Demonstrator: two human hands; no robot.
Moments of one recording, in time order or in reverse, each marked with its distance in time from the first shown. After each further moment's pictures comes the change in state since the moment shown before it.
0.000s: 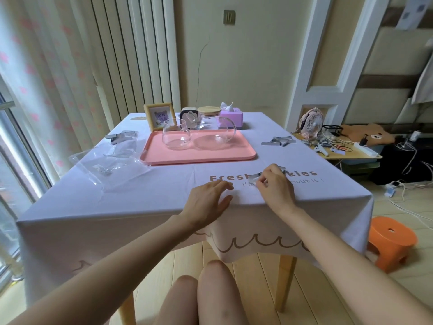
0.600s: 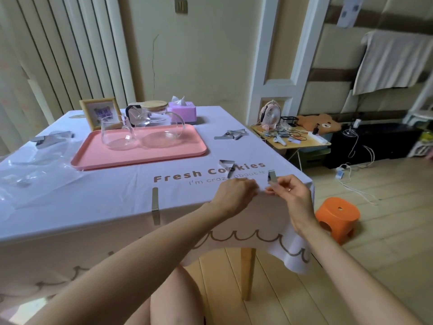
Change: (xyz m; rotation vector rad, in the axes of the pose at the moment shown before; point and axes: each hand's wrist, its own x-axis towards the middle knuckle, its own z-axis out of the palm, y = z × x) left_hand 0.097 0.128 0.086 -0.152 -0.136 0.186; right_hand -0.056 0.109 -0.080 1.010 0.154 0.347
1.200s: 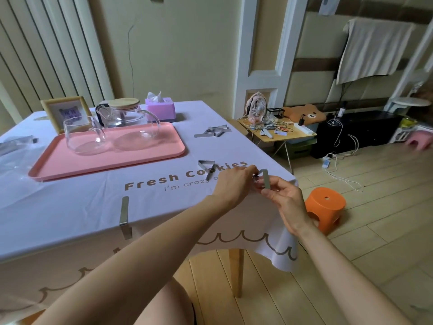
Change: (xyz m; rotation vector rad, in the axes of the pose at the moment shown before) left_hand 0.051 0.028 0.014 0.023 0.075 0.001; right_hand 0.012 0.010 -0.030 0.087 -0.123 0.051
